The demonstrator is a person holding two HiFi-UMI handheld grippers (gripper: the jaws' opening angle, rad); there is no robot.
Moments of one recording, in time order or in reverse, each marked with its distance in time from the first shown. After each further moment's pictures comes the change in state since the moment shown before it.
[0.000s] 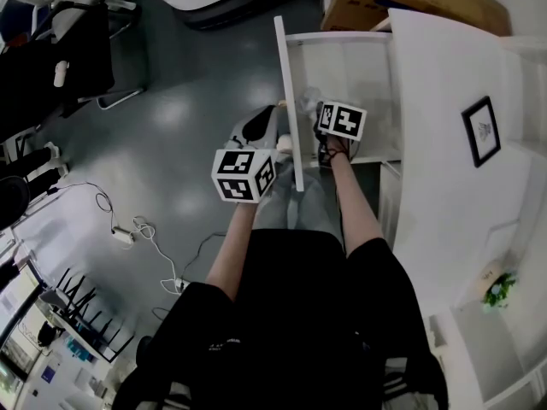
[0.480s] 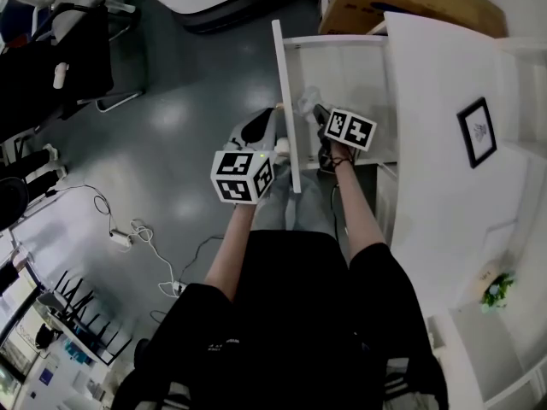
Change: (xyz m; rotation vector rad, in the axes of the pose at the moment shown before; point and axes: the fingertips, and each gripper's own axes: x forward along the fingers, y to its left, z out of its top) left arm -0.001 -0.002 0.001 0.001 0.000 -0.006; right arm -0.010 -0.006 0.002 0.121 -0.076 0.104
